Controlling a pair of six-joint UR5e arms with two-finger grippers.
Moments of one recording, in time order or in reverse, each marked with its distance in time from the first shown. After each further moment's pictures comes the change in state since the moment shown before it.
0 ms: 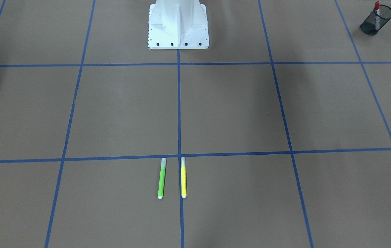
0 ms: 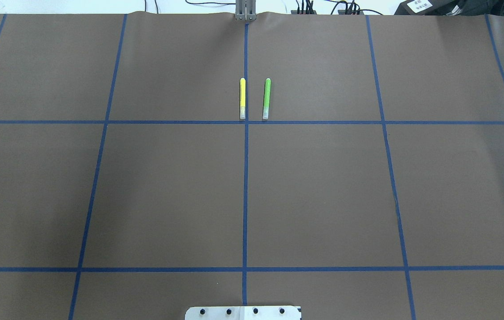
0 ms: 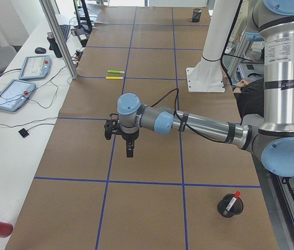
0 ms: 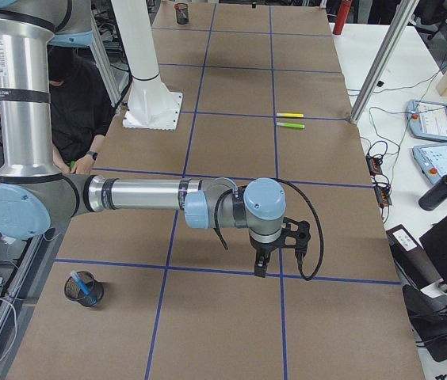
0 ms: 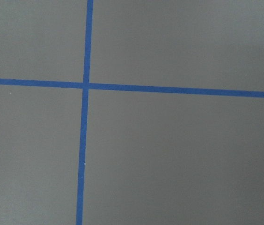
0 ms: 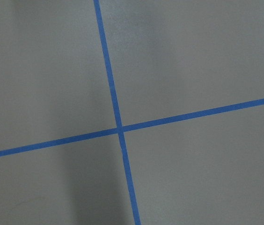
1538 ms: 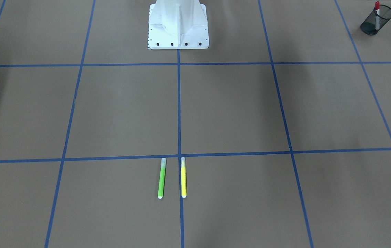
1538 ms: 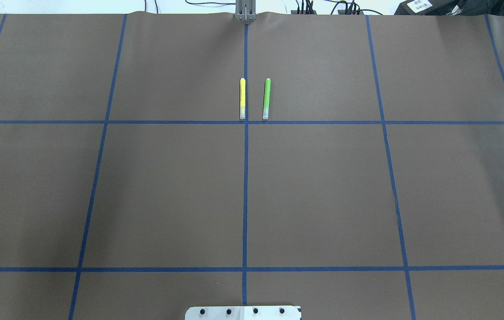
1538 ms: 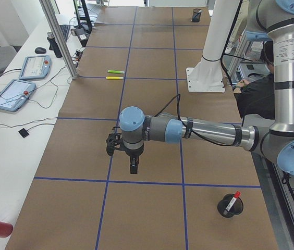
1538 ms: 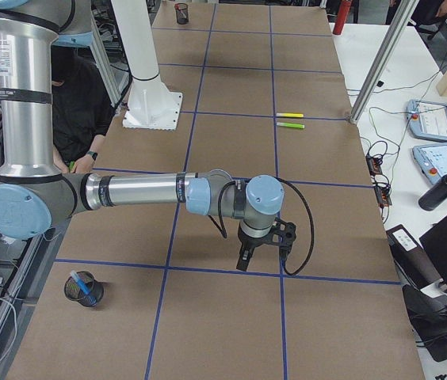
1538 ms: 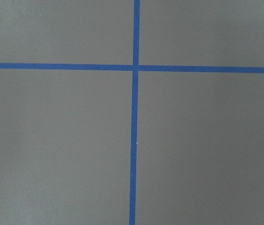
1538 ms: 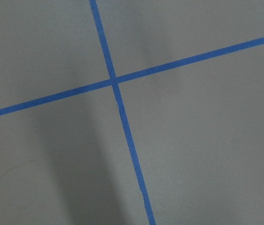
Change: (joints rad) left arm -0.123 0.016 0.023 0.131 -0.012 0.227; right arm -0.082 -0.030 0.074 -0.217 -0.040 -0.010
